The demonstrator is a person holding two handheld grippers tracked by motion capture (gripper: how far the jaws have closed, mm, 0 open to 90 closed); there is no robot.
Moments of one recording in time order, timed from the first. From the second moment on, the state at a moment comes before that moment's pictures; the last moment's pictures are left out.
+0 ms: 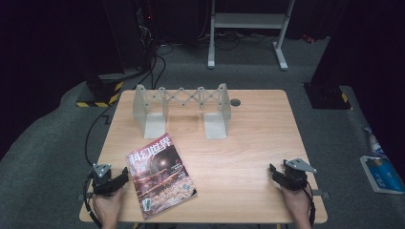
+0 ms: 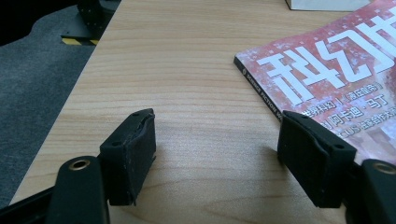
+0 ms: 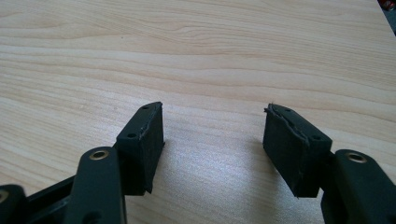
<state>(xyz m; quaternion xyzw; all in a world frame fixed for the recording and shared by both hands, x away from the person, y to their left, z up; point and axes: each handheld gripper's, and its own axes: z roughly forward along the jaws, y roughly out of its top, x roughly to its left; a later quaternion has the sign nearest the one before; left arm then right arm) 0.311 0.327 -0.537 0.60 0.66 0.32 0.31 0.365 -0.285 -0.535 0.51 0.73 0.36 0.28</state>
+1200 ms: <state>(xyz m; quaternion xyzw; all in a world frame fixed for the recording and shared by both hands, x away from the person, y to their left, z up) 0.302 0.332 -0.532 0.60 0.66 0.30 0.34 0.365 -0.285 -0.535 0.51 0.73 0.36 0.28</state>
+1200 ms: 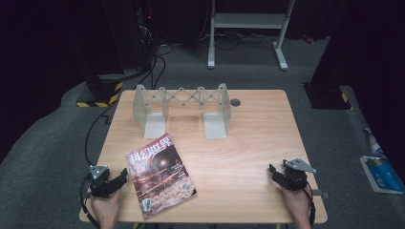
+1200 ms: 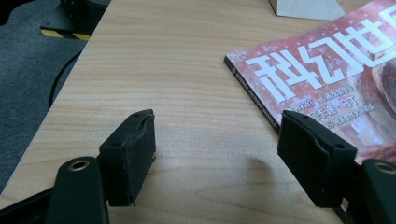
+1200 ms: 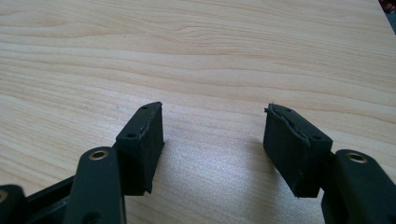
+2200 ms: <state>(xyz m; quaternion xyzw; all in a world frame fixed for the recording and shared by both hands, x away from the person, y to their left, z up) 0.280 0.298 -0.521 0.63 0.63 0.26 0.37 0.365 -0.284 -0.535 0.51 0.73 0.36 0.28</state>
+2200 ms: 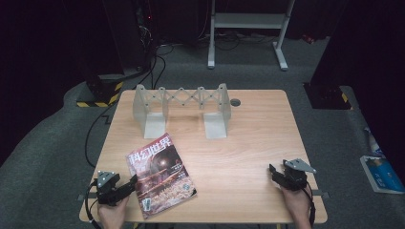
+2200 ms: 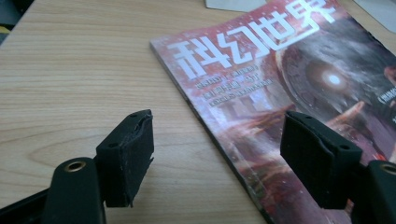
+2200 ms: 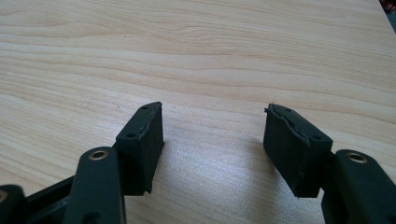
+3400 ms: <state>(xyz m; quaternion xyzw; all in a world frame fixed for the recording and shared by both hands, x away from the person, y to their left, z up) 0.285 0.263 -0.526 0.68 0.61 0.23 0.34 0.365 -0.284 -0.536 0.51 0.73 0.36 0.28</state>
